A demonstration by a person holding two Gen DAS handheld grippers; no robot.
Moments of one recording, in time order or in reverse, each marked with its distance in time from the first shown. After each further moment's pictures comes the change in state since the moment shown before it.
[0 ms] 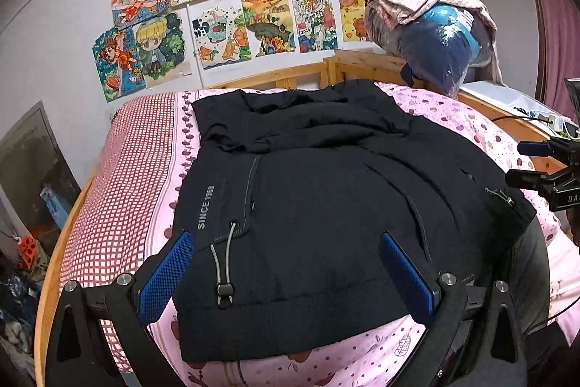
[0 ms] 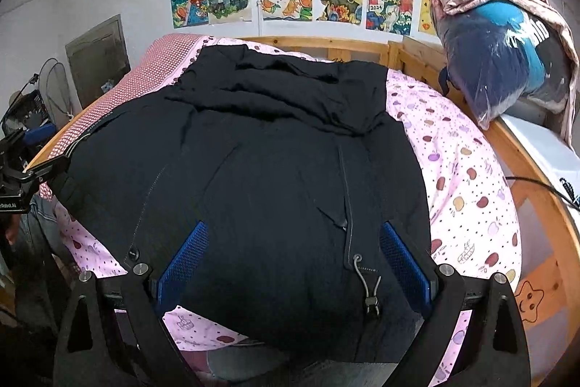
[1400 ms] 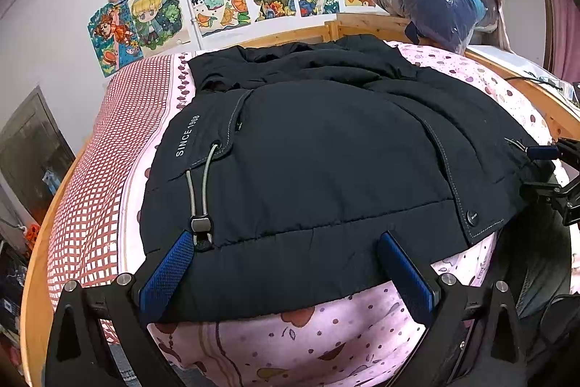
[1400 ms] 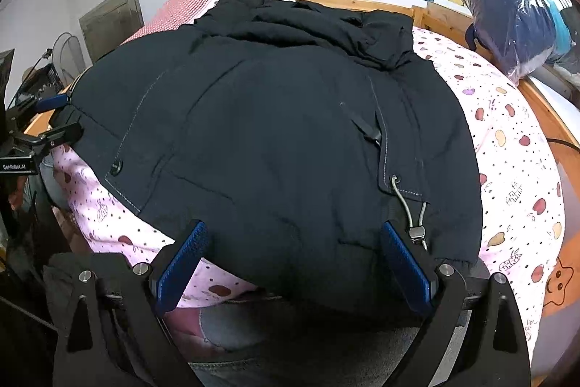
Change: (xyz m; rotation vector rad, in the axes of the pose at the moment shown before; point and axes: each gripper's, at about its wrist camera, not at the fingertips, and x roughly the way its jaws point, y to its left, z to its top) left arm 0.023 -0.011 -0.036 0.021 0.121 0.032; right arm 0.039 0.000 -0.061 -0.042 0.130 0.091
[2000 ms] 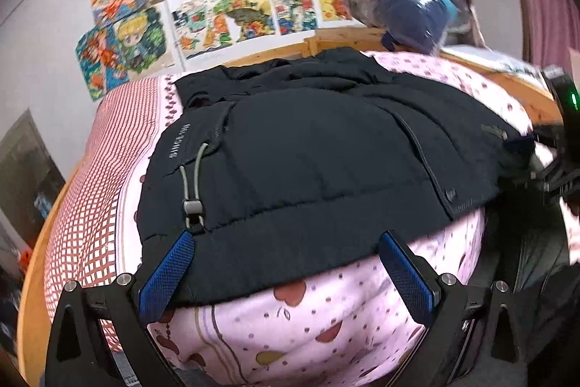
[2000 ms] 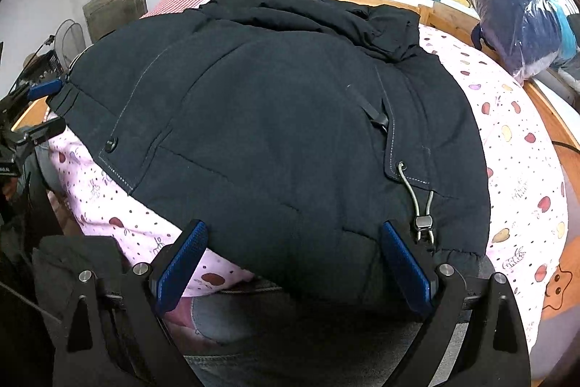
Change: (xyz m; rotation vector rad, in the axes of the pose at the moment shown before) left arm -0.014 -0.010 -0.023 0.096 -0.089 -0.046; right arm 0.006 0.000 -0.009 -0.042 0.020 -0.004
